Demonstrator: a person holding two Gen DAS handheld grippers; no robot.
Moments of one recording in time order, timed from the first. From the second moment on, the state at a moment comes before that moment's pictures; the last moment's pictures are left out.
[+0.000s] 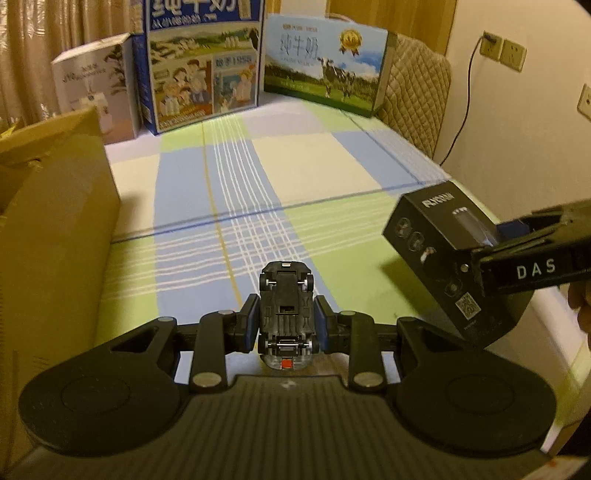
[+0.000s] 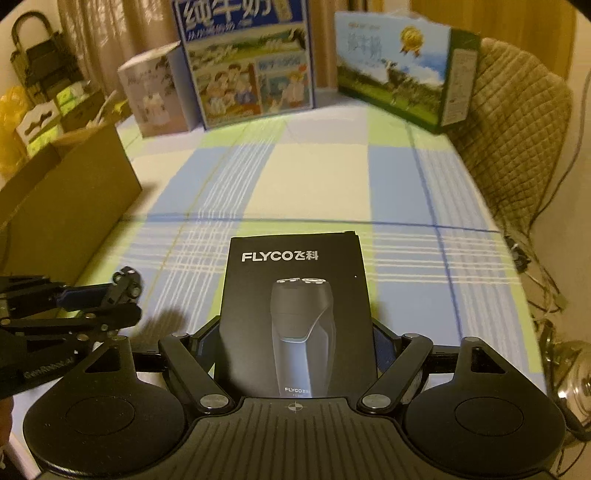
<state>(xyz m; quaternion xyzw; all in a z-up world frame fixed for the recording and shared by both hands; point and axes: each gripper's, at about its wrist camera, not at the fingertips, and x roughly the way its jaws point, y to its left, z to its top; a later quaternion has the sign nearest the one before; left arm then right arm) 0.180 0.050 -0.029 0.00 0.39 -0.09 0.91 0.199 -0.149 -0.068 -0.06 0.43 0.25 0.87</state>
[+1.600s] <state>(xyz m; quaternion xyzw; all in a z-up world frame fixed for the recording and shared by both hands) 0.000 0.150 0.110 -0.02 0.31 0.01 0.95 0.018 -0.062 0.050 -0.01 0.35 0.33 0.88</state>
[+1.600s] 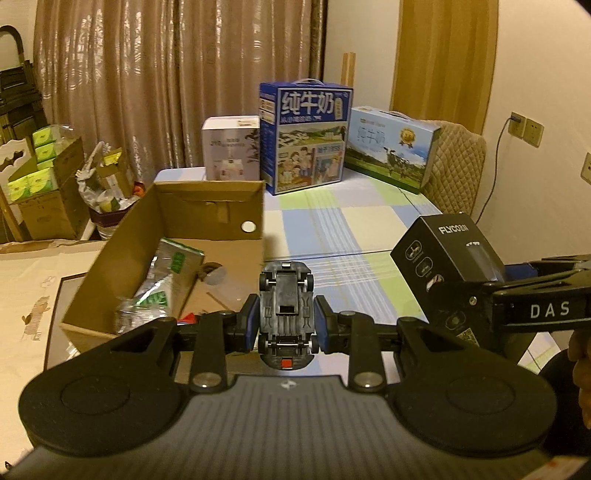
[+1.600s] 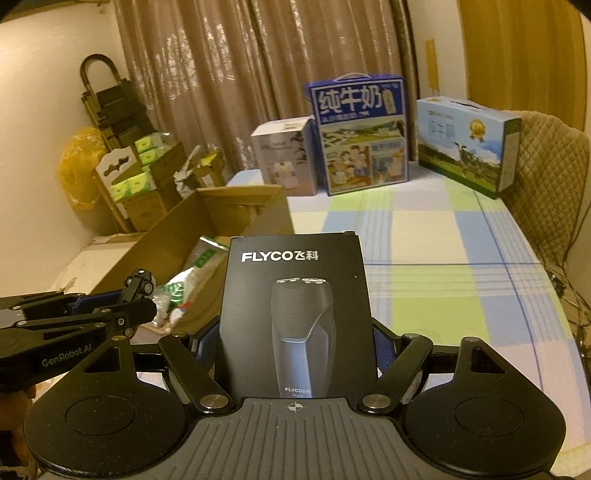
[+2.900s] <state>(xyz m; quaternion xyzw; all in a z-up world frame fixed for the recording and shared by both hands) 0.028 0.275 0.113 -0.02 0.34 0.06 0.94 0.044 0.079 0.052 0.02 0.38 0.38 0.84</state>
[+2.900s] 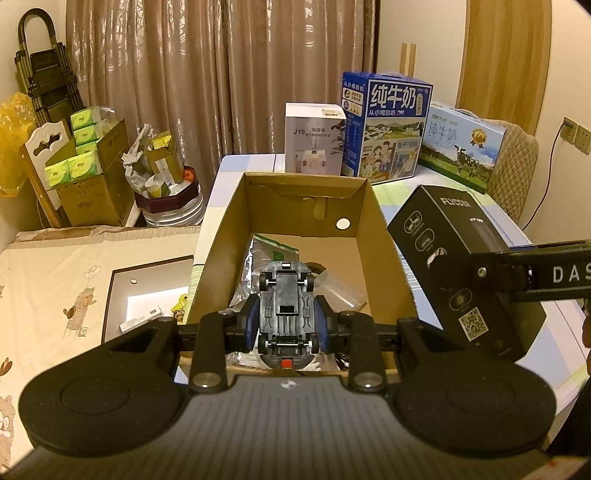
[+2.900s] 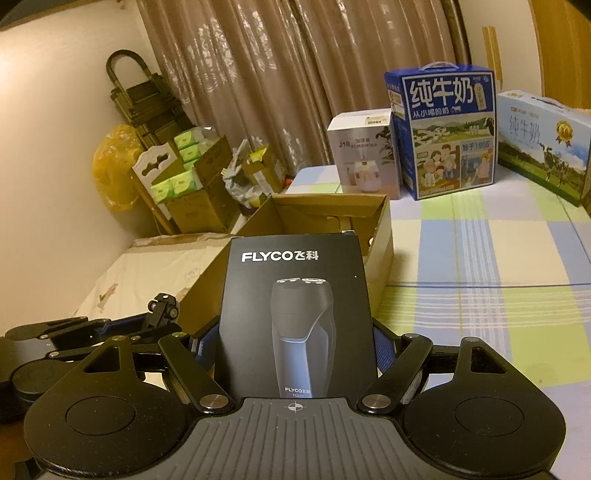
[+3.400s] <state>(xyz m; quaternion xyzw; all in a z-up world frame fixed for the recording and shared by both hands) 0.045 0.295 0.110 -0.01 0.35 0.06 0.93 0.061 0.105 0.052 0.03 0.38 0.38 0.84</state>
